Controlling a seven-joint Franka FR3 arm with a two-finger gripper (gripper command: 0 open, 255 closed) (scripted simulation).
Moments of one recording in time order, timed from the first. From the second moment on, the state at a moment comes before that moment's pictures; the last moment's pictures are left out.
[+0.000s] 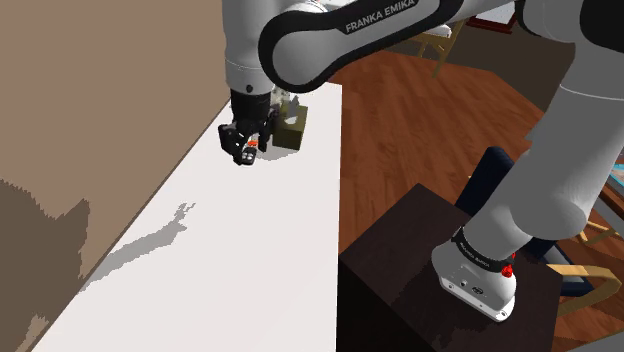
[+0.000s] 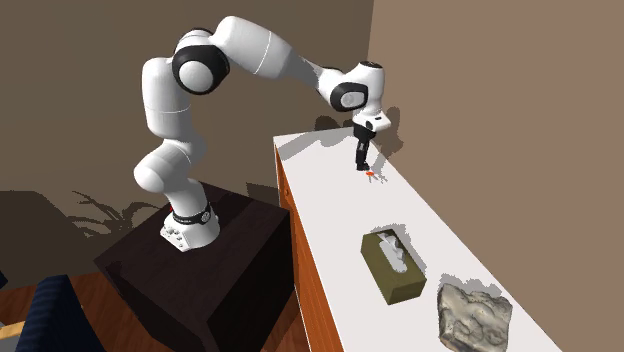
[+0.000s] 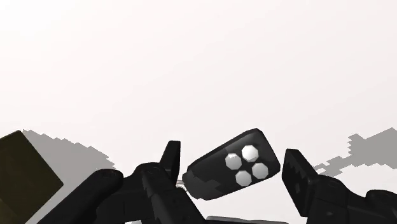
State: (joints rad) arm 0.15 0.24 0.50 -1.87 -0.13 2.10 0.58
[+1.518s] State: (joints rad) arm -0.17 0.20 0.31 -1.90 -0.06 2.11 0.04
